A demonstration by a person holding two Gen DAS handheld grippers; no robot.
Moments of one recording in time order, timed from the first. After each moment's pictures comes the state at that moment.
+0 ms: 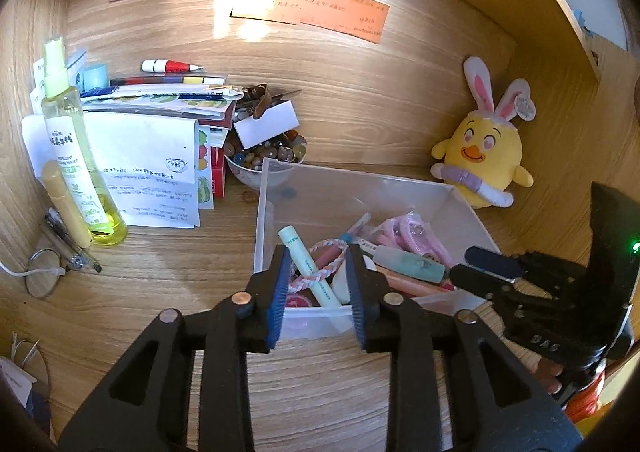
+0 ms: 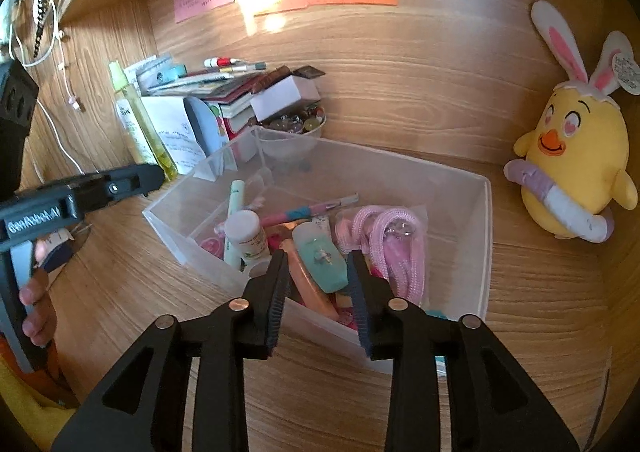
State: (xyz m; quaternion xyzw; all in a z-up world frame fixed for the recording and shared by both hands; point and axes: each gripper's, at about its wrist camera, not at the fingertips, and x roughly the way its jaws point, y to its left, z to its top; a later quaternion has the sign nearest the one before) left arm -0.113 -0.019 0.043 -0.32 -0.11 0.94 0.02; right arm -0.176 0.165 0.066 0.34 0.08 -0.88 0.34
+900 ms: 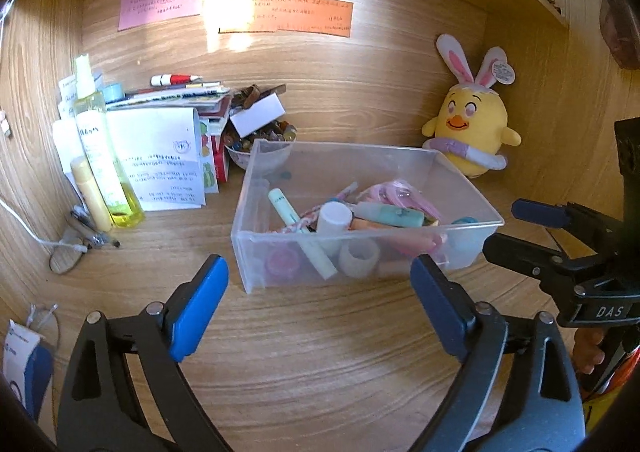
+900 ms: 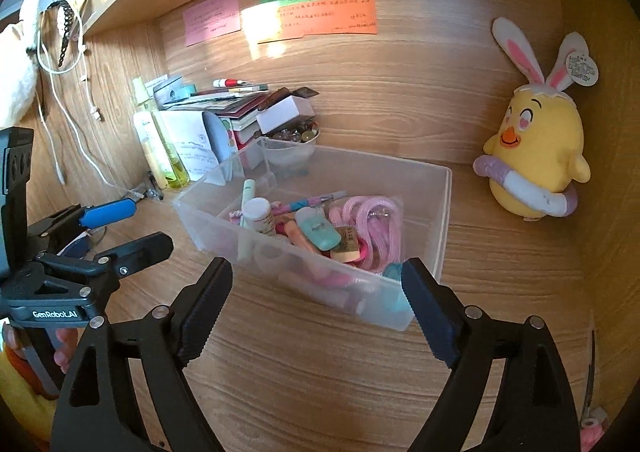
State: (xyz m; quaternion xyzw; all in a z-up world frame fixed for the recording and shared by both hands) left arm -0.058 0.022 0.027 -0.30 -0.05 0.95 0.00; right arm -0.123 0.198 0.077 0.30 0.07 -0.89 0.32
